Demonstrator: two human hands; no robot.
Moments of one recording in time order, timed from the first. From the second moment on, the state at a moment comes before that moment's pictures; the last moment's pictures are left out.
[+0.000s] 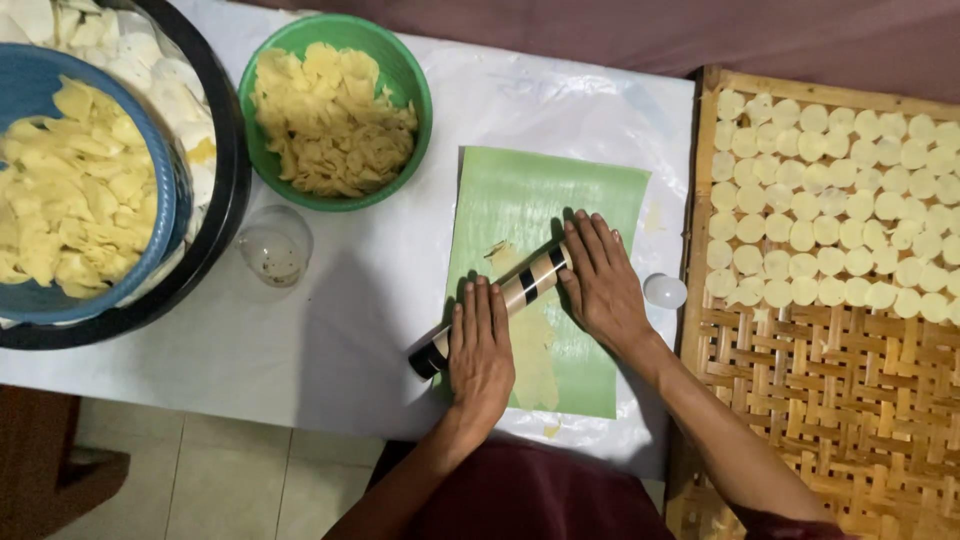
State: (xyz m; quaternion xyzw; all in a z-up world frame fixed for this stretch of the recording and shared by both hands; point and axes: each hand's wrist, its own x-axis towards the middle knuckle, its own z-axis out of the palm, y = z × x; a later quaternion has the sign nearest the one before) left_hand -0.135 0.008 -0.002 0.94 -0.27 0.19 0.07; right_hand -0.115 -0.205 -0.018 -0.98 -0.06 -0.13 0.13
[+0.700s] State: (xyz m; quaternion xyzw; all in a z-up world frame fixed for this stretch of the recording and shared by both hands) left_hand -0.039 0.066 0.041 0.90 -0.38 0.12 0.15; right_hand -0.018 -0.313 -0.057 -0.97 0.19 0.03 0.15
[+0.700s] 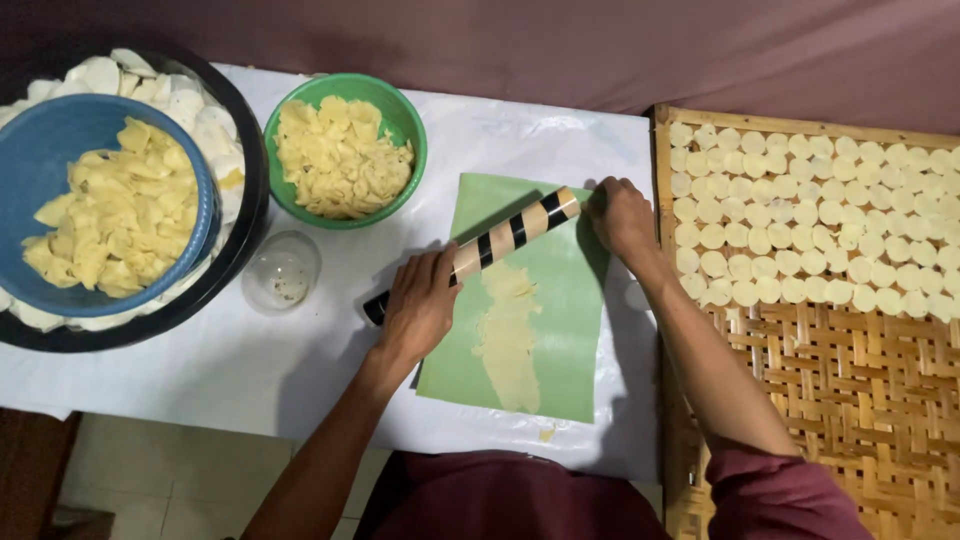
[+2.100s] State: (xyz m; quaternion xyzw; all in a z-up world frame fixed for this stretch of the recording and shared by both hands) left_hand 0.009 0.027 -0.017 0.93 -0.25 0.21 0.17; right_hand -0.008 -0.166 -0.007 -0.95 0.02 -0.22 0.20
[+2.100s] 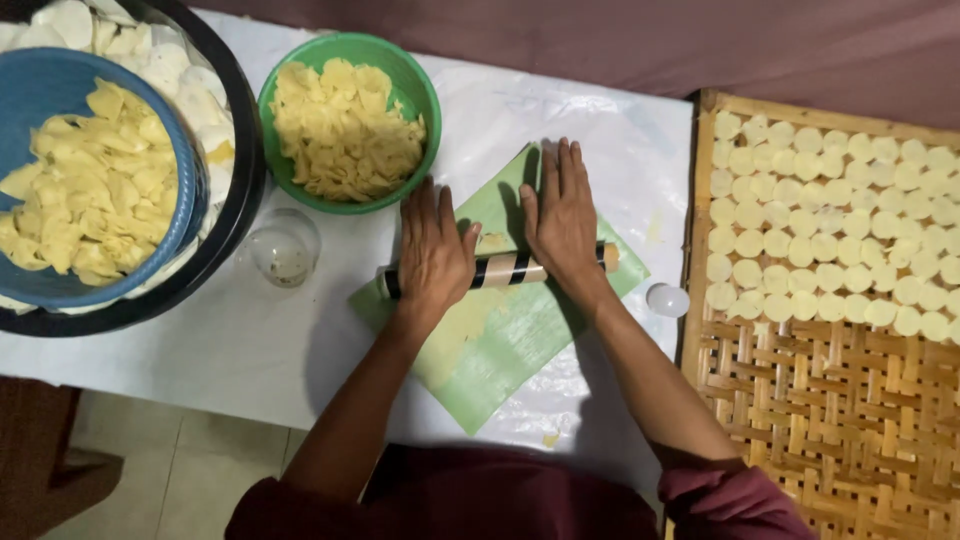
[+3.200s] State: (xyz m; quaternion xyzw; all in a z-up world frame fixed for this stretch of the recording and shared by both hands) left_hand -0.055 0.038 -0.016 0.94 -0.30 0.10 0.12; right_hand -0.095 -0.152 -0.018 -0.98 0.04 -0.14 0.13
